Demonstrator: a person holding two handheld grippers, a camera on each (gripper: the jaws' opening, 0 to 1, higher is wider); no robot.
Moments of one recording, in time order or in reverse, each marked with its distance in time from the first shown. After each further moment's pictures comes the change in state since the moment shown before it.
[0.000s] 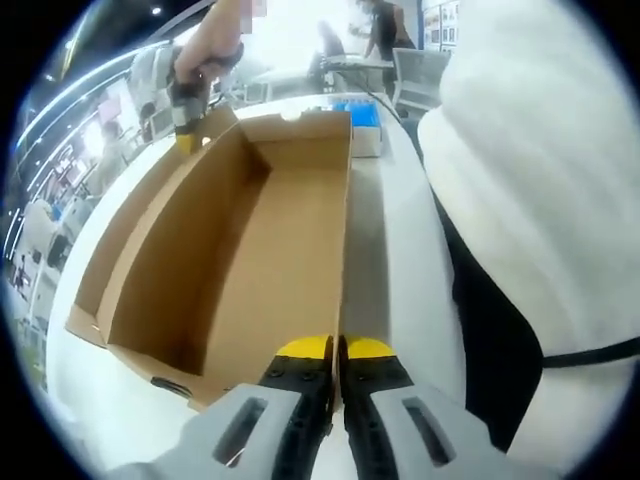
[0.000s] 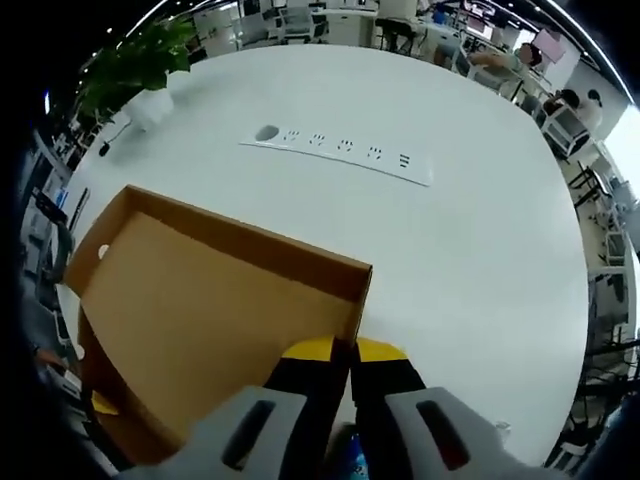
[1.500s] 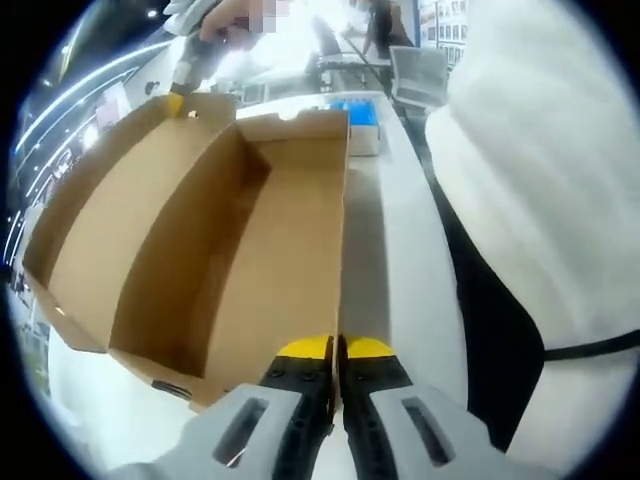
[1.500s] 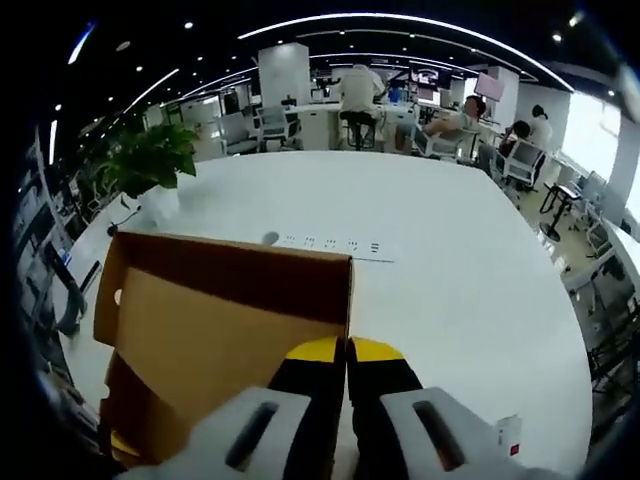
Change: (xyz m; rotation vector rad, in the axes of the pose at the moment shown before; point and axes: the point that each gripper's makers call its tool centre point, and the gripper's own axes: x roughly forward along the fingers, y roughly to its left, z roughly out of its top) left arm 0.000 0.001 0.000 0.020 0.004 -0.005; right arm -0.078 0.004 0.018 0.142 -0.433 -0.053
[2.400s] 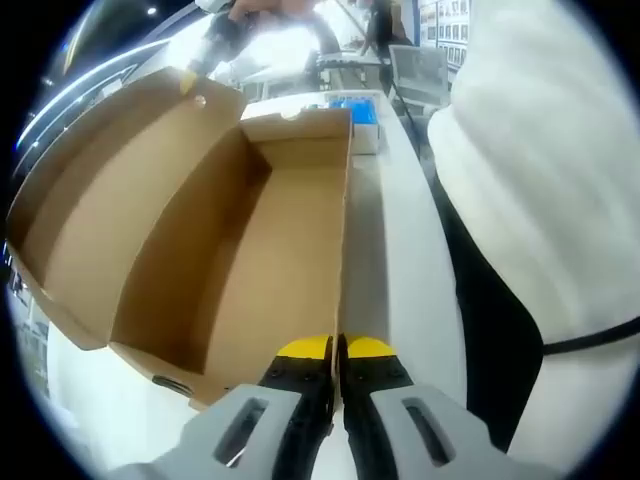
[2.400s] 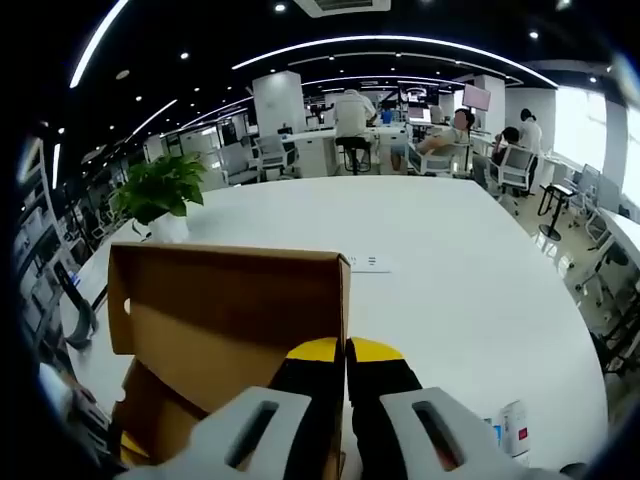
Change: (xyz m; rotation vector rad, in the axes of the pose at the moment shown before) left arm -0.001 0.000 -0.001 -0.003 0.010 -0.007; right arm -0.036 -0.002 -0.006 0.057 -0.119 0.021
